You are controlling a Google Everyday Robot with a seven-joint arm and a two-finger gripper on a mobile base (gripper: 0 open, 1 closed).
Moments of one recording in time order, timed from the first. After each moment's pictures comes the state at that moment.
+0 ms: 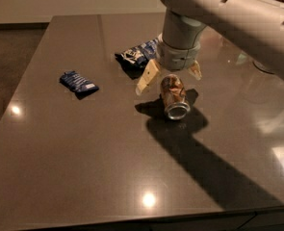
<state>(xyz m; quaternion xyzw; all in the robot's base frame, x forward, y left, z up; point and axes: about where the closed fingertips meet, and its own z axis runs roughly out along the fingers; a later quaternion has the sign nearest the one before) 0.573 -0.093 0.866 -0.17 0.98 0.02 0.09</state>
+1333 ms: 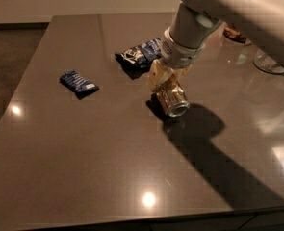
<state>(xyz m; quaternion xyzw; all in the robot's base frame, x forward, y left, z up) 0.575 -0.079 0.878 -0.25 0.96 0.09 0.13</state>
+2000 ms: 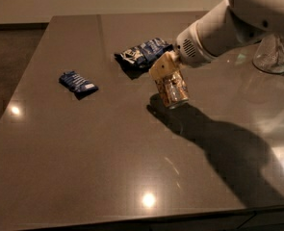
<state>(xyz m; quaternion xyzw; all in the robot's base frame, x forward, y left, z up) 0.566 -0.070 0.921 -0.31 0.88 0.19 0.30</state>
